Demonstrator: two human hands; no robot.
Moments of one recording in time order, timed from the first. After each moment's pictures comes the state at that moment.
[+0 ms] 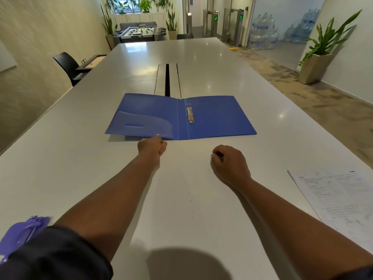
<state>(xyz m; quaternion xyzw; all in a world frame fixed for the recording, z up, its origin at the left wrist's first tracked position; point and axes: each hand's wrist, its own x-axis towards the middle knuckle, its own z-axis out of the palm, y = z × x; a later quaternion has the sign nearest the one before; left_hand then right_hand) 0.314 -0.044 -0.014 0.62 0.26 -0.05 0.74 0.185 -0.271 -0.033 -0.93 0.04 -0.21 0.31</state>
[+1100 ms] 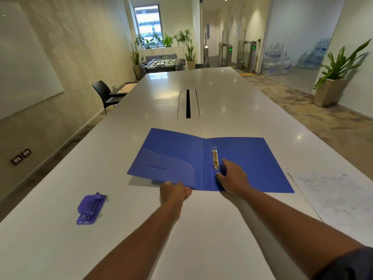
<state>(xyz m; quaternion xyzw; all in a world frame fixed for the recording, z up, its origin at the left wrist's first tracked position) 0.099 -0.010 -0.014 0.70 0.20 -0.03 0.68 0.120 -0.224 -0.013 -0.95 0.06 -0.09 0.30</state>
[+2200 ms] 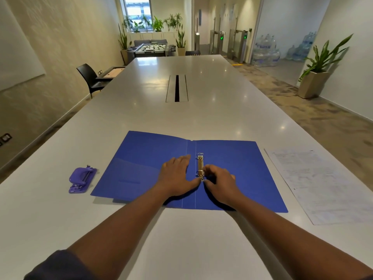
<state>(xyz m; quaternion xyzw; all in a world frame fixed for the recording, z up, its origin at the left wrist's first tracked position) 0.049 -0.022 -0.008 0.96 -0.23 0.05 0.14 -0.012 -0.209 -0.018 -0.93 -0.01 -0.07 0.35</state>
